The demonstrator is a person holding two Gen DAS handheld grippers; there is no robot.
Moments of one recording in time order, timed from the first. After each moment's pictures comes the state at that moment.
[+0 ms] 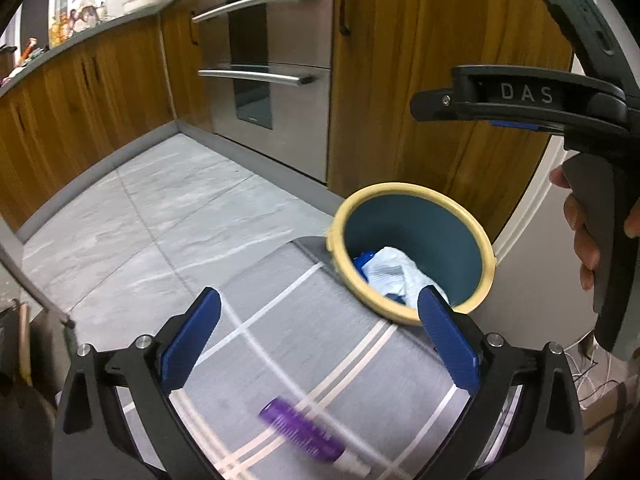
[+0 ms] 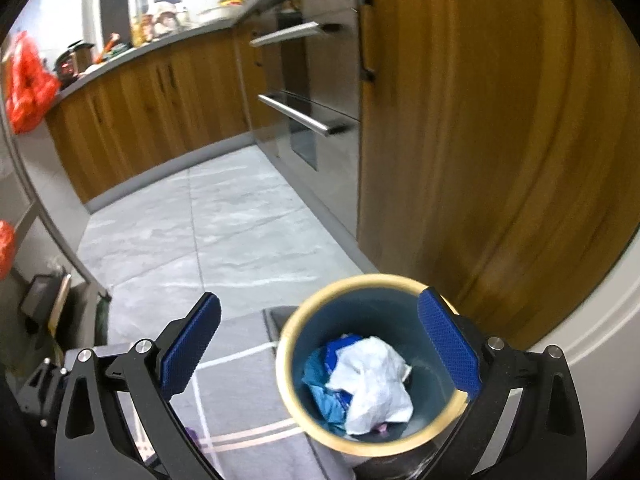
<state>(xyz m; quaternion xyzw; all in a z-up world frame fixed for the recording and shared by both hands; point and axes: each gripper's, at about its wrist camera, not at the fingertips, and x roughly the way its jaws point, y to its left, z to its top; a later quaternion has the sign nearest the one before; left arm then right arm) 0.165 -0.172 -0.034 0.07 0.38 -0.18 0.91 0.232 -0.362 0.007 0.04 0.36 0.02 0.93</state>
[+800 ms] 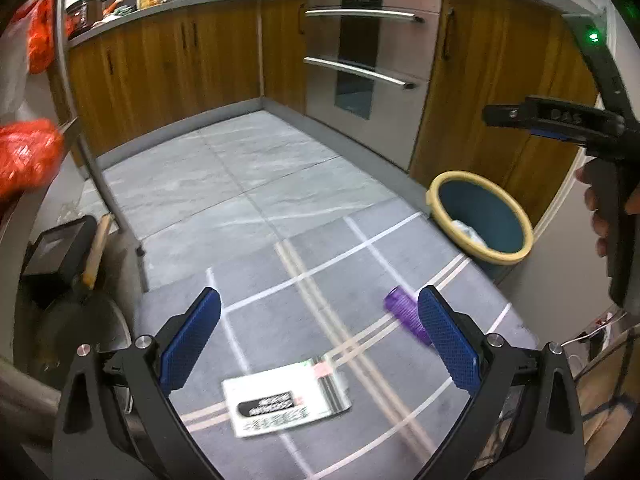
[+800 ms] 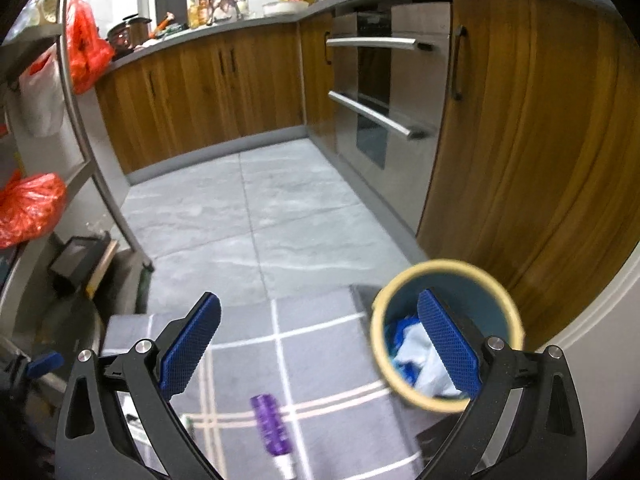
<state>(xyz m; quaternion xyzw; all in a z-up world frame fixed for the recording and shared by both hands) 0.059 -0.004 -0.025 0.02 0.39 -0.08 0.92 0.172 -0.253 0.021 0.02 0.36 0.08 0.93</state>
